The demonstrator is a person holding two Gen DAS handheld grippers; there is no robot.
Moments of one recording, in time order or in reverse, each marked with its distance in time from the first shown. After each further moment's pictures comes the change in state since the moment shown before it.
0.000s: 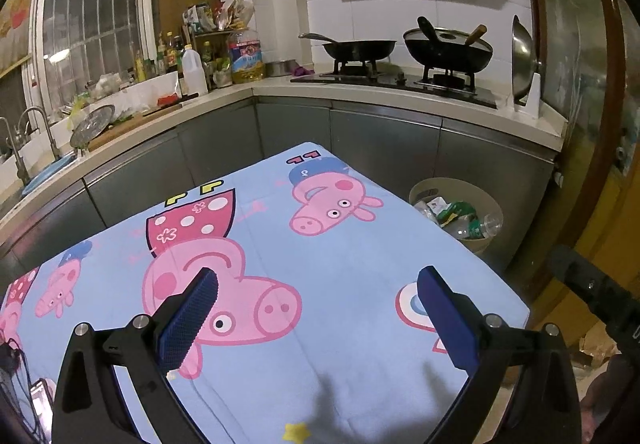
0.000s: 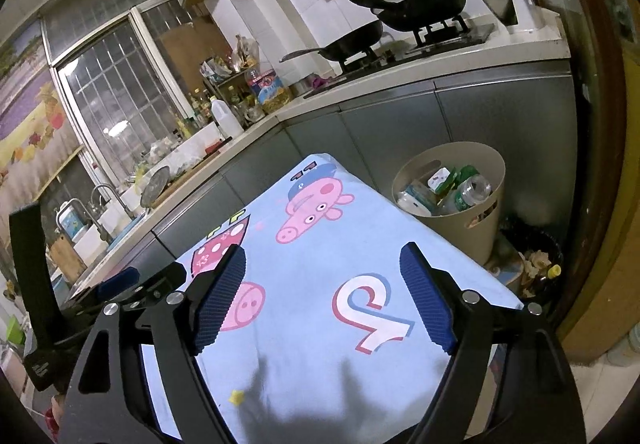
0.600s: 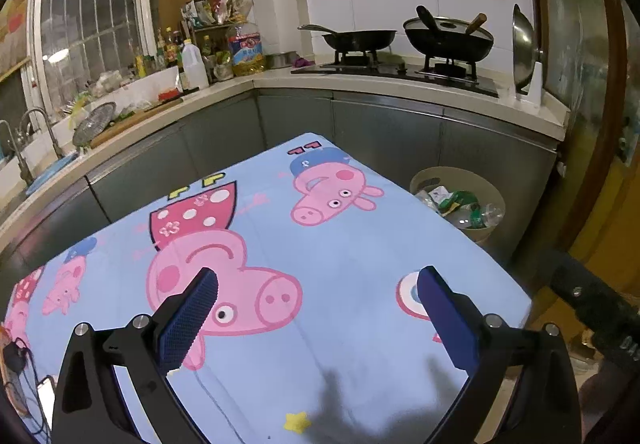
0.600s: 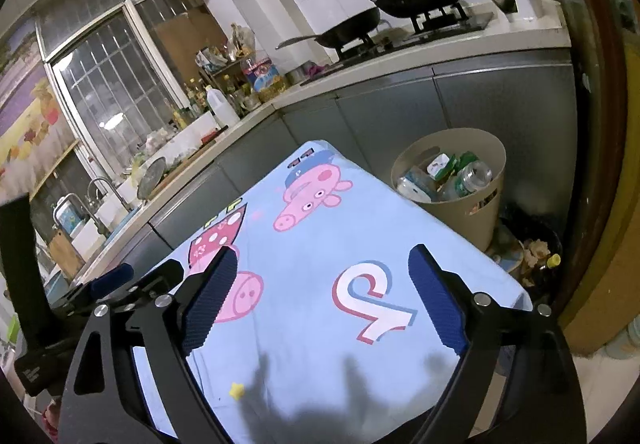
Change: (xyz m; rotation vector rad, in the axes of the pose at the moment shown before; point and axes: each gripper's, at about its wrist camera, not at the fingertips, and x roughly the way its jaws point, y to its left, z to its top) left arm -0.001 -0.007 -0.002 0.007 0.043 0.008; right arm 0.009 -0.006 -0.001 0.019 0.049 -0.014
